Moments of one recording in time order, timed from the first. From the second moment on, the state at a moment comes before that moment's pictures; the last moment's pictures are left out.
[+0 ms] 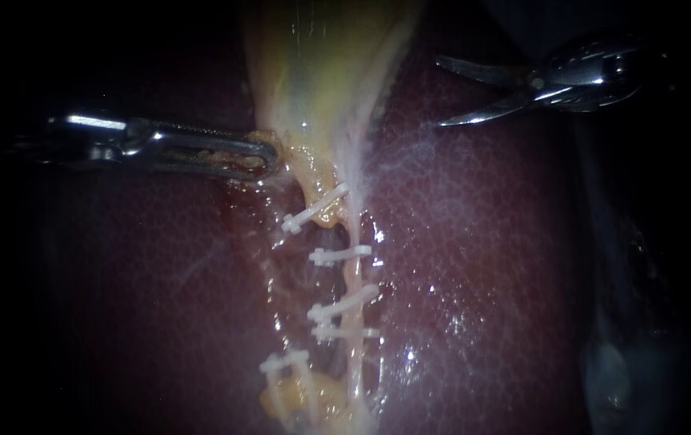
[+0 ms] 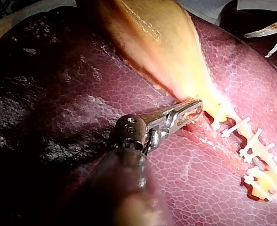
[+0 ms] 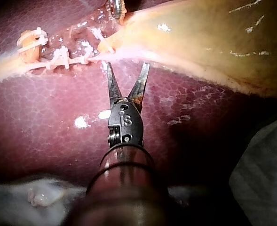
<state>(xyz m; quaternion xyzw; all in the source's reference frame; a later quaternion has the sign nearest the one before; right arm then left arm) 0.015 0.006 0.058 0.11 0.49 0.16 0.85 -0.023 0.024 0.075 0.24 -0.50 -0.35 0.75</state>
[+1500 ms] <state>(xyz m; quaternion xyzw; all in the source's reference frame) 0.017 -0.003 0.061 0.32 0.38 0.24 0.84 -0.017 0.028 0.070 0.23 -0.50 -0.37 0.75</state>
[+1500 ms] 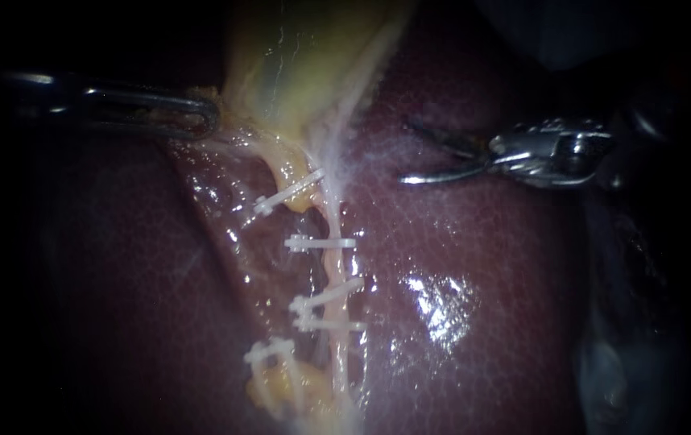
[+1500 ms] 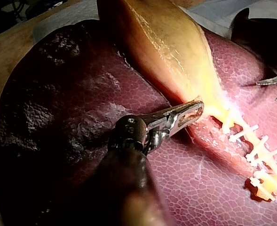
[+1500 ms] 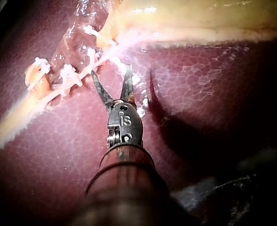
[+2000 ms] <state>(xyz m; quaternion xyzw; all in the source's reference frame) 0.019 -0.009 0.063 0.42 0.32 0.26 0.81 -0.017 0.028 0.070 0.23 -0.50 -0.37 0.75</state>
